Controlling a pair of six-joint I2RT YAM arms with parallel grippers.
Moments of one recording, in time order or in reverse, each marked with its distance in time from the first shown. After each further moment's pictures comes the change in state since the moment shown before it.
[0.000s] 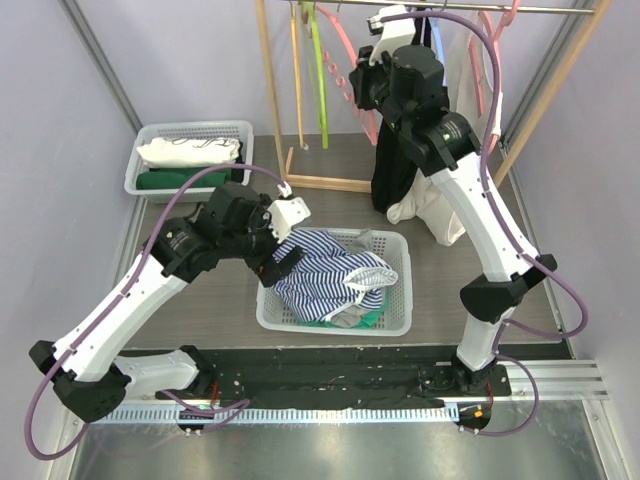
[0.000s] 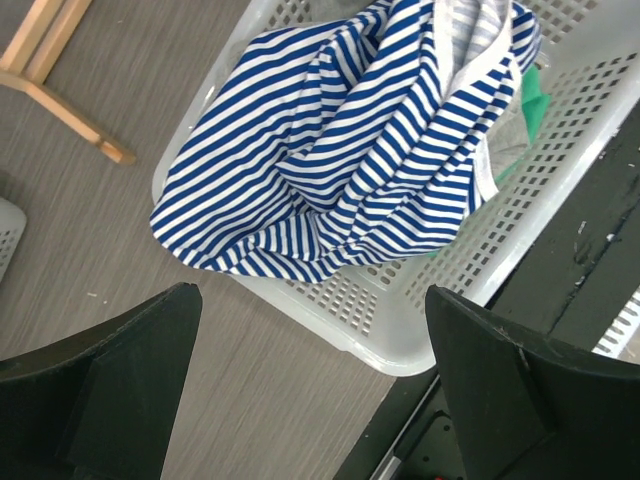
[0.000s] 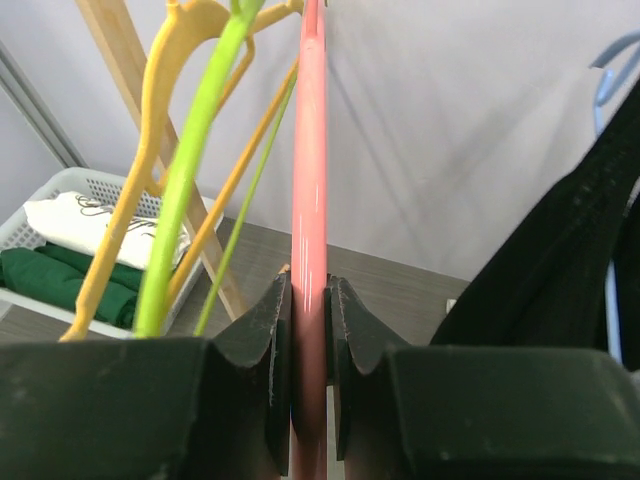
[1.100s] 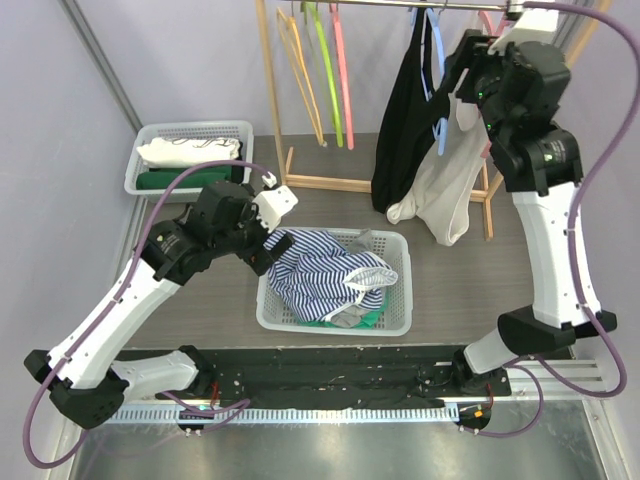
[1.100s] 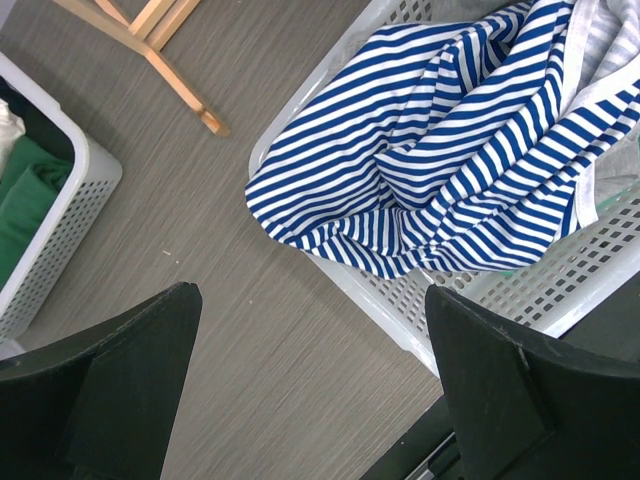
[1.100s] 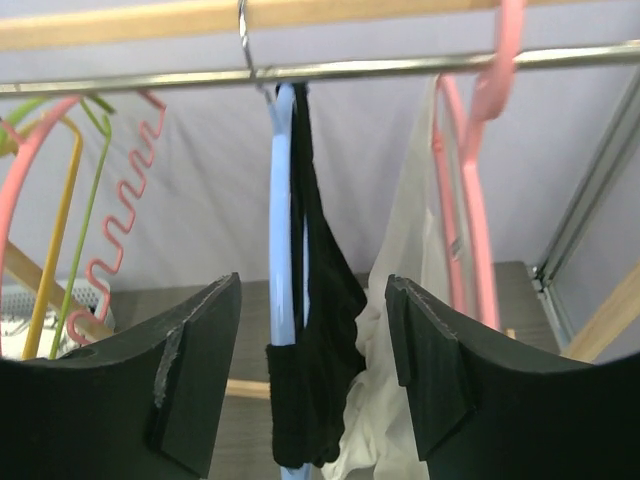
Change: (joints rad) left arm 0.039 -0.033 -0.010 0.044 -0.184 -0.008; right arm -0.286 -0.286 -0.109 -0.075 0.051 0.079
